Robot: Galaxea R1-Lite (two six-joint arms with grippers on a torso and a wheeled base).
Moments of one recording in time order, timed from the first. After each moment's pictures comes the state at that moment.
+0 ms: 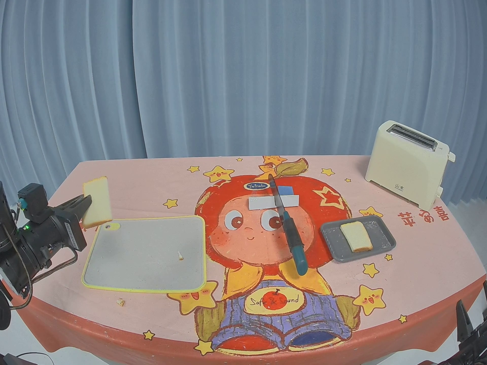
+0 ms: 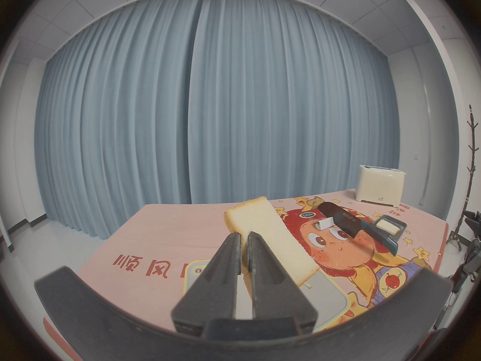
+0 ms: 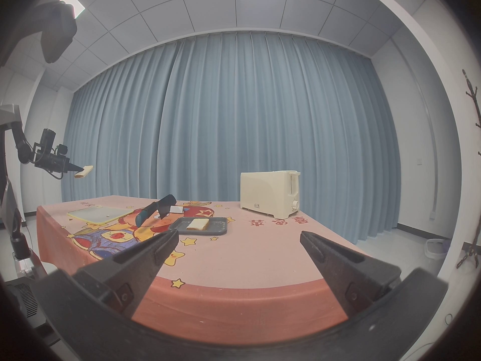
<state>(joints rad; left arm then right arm) -0.18 1.25 -0.36 -0.74 0.02 -0.01 0.00 0.02 -0.02 0.00 0.02 0.02</state>
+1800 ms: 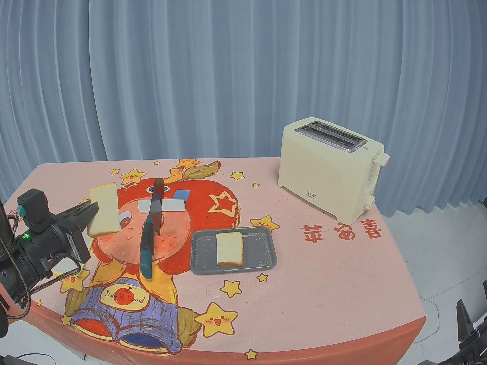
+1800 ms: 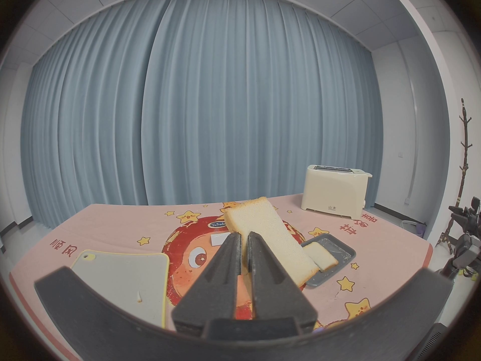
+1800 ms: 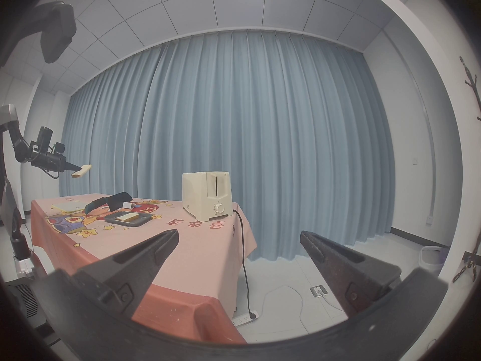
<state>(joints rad) -0.26 1.19 -0.36 -0.68 0.02 -0.01 0.00 0.02 -0.02 0.00 0.02 0.02</state>
